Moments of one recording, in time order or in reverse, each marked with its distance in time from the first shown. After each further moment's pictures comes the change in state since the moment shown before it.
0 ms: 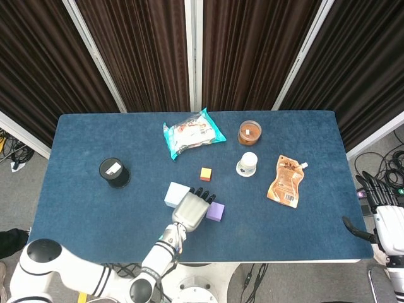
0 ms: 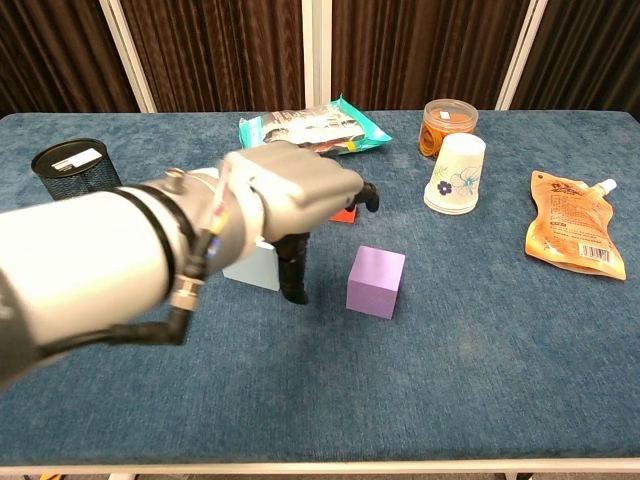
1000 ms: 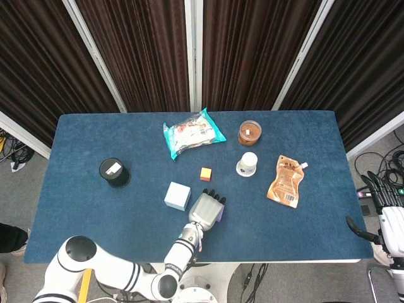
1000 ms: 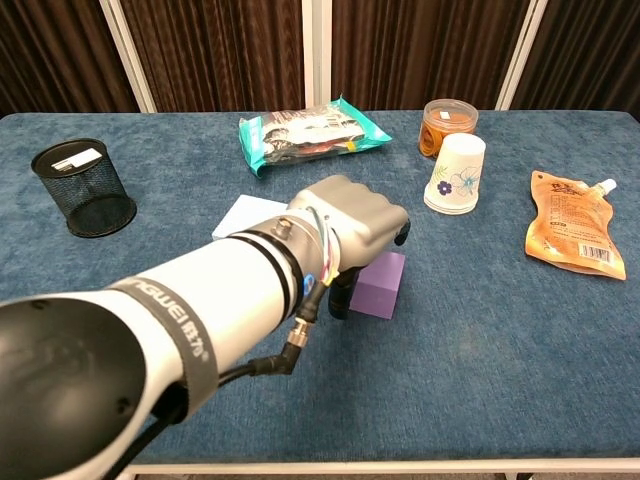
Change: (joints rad) left arm -0.180 -0.158 0.013 0.281 -0.074 -0.024 -0.062; right arm -0.011 0.004 0.005 0.011 -0.002 0.020 0.040
